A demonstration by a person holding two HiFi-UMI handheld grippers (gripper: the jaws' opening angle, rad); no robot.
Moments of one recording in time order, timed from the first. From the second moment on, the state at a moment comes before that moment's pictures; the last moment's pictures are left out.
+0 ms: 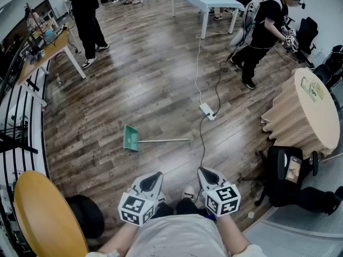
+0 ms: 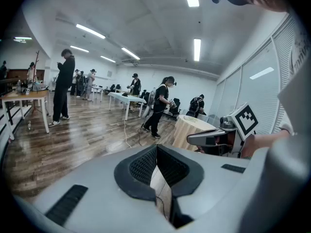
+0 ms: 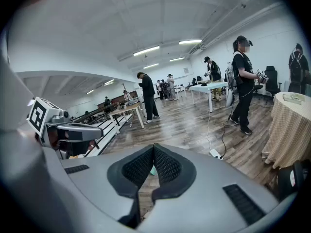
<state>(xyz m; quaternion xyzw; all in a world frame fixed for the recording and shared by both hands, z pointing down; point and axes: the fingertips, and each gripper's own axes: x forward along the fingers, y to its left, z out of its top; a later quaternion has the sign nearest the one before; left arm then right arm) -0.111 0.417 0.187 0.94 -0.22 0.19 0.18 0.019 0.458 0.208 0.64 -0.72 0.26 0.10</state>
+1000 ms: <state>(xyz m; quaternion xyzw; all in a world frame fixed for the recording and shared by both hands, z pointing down) -0.180 0.370 0.182 0.95 -0.21 0.16 0.18 -0.019 0.418 0.198 0.69 -0.68 0.25 0.07</state>
